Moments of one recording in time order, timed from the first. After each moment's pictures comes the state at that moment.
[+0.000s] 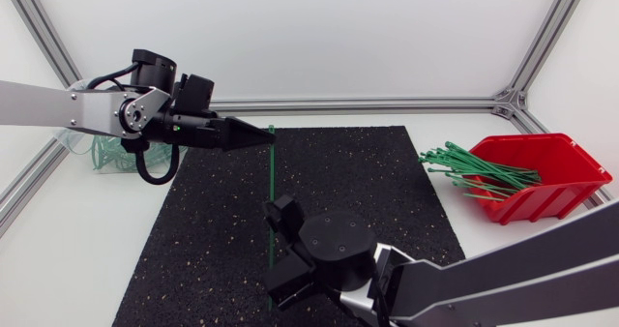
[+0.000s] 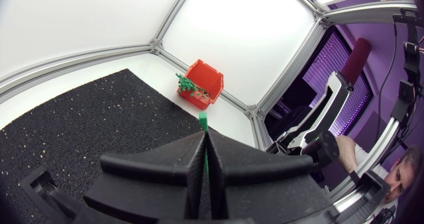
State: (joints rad) left arm -0.19 1.82 1.14 -0.13 1.27 0.20; right arm 1.06 1.79 0.56 0.85 0.38 -1.56
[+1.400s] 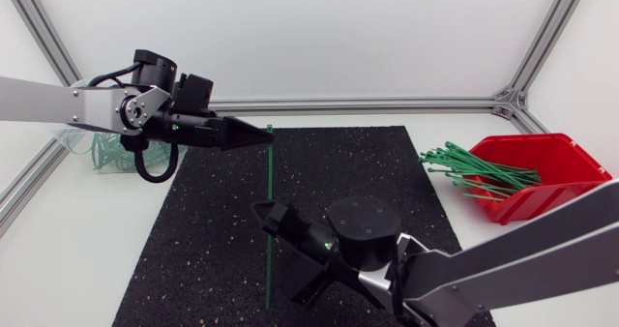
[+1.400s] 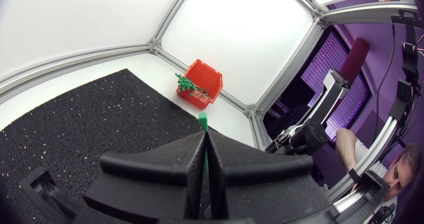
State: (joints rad) left arm -0.18 1.84 1.17 -0.18 1.29 0.25; right arm 0.95 1.80 0.52 0.99 0.09 -1.91
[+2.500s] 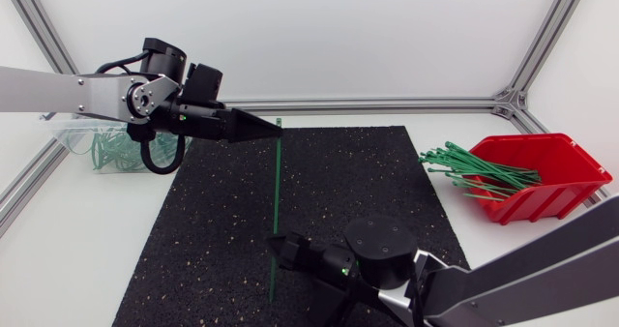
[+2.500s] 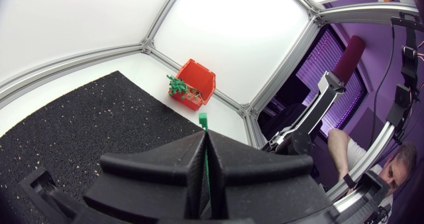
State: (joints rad) left arm -0.21 1.84 1.24 -0.24 1.29 0.25; right arm 0.95 1.79 0.40 0.99 0.01 -2.07
